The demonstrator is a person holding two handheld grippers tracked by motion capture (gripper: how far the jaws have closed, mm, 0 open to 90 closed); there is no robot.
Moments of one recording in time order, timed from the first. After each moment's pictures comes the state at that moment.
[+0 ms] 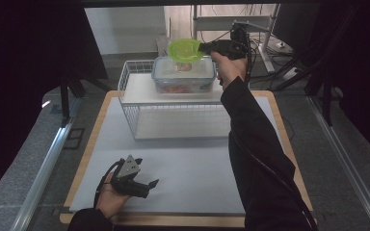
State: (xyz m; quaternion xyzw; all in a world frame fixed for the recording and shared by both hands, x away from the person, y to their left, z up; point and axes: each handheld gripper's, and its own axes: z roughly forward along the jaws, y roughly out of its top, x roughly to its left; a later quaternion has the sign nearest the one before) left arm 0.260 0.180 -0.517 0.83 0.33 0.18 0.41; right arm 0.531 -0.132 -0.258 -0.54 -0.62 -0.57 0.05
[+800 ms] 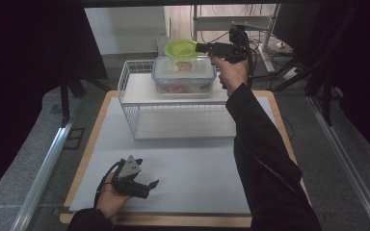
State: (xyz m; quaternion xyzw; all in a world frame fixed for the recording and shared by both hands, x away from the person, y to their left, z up) left arm 0.260 0.179 -0.518 0.83 0.33 0.18 0.41; right arm 0.516 -0.135 -0.259 -0.48 -0.66 -0.58 -0.01
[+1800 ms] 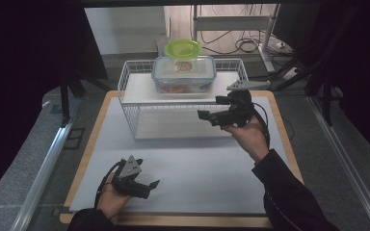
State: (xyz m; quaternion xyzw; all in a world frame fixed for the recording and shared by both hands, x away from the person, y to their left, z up) left arm 0.260 0.177 -0.518 0.83 0.33 0.18 0.41; right arm 0.382 -0.154 -0.332 -0.30 -0.79 -0.52 -0.11
